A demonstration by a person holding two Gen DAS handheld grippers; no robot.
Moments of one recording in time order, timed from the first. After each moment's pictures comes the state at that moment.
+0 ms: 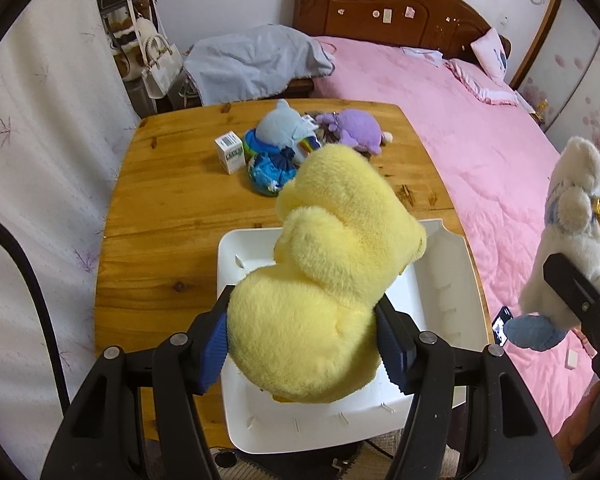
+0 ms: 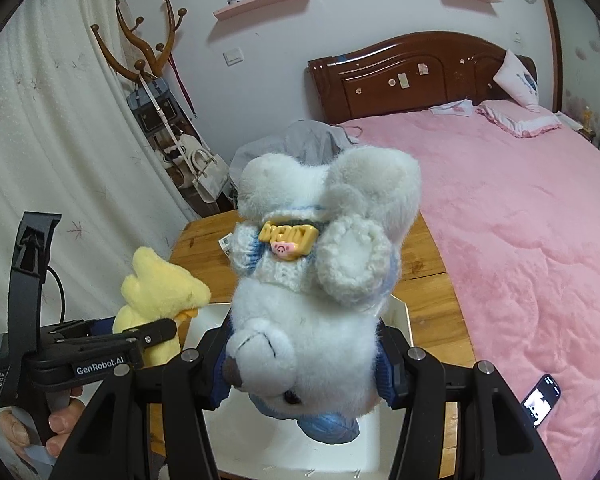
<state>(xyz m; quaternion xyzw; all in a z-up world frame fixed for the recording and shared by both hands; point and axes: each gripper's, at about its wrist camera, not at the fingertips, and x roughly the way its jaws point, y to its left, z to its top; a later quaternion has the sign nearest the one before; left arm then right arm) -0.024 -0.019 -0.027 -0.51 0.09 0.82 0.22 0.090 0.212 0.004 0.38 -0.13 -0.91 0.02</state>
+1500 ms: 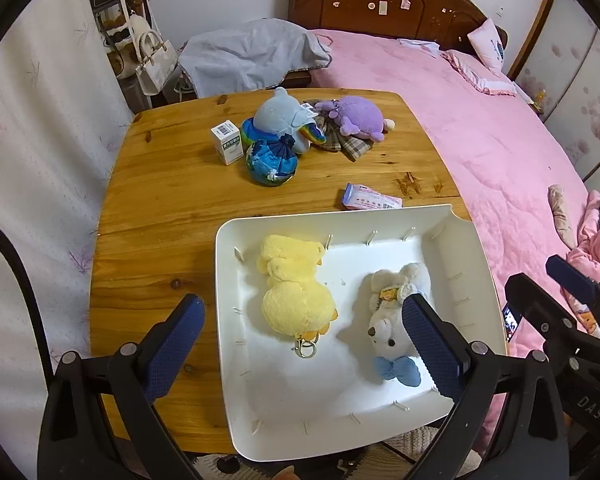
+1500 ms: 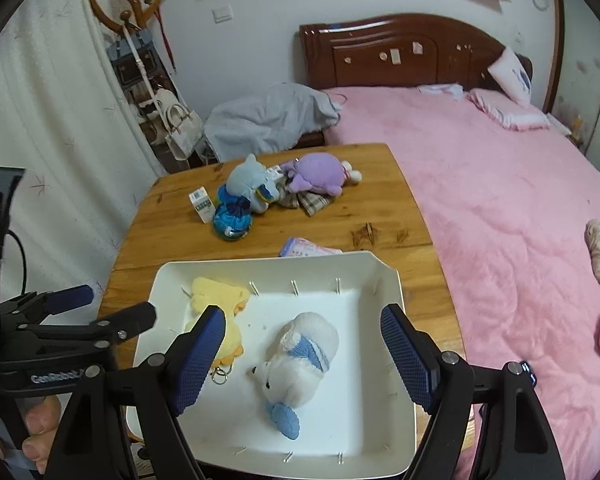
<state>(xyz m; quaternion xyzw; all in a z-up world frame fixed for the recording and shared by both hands) -0.027 -0.024 -0.046 -0.52 0.09 0.82 0.22 0.083 0.190 -0.035 0.44 -0.10 -0.89 -0.02</state>
